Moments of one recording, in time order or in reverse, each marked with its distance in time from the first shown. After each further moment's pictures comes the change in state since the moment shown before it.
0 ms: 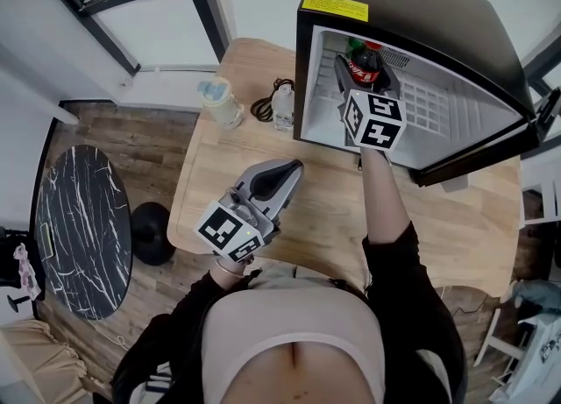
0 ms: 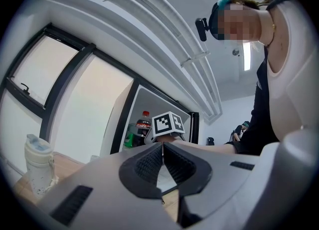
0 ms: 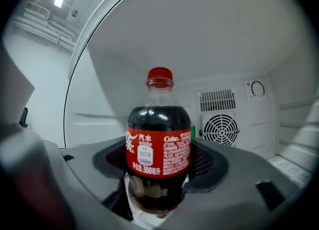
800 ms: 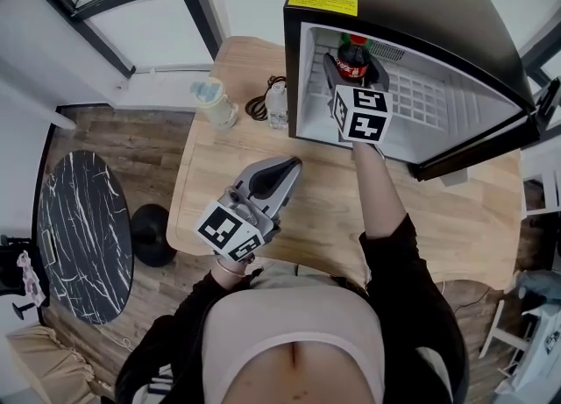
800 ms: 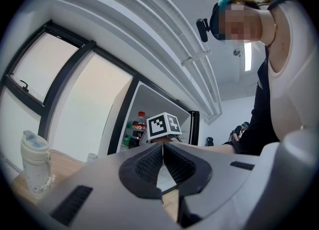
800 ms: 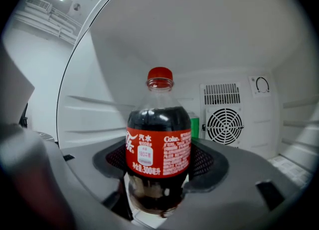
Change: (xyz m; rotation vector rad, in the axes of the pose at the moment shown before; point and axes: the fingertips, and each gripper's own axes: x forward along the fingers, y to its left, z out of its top) left arm 0.009 0.001 -0.005 -0.011 0.014 -0.004; right arm 0.012 0.002 -0.017 -0.041 0.038 -0.003
